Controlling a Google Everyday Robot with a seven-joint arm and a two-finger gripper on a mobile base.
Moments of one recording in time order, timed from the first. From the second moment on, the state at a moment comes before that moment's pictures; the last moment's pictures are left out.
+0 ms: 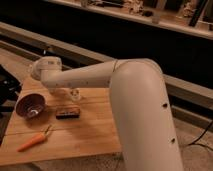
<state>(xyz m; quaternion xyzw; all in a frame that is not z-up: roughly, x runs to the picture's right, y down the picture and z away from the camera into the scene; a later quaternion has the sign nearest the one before) -0.378 -0.098 0.762 0.00 -0.36 0.19 0.91</state>
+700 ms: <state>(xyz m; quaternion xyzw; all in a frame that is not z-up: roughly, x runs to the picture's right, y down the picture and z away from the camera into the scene) -0.385 -0.087 0.781 -0.02 -0.35 0.18 0.92</state>
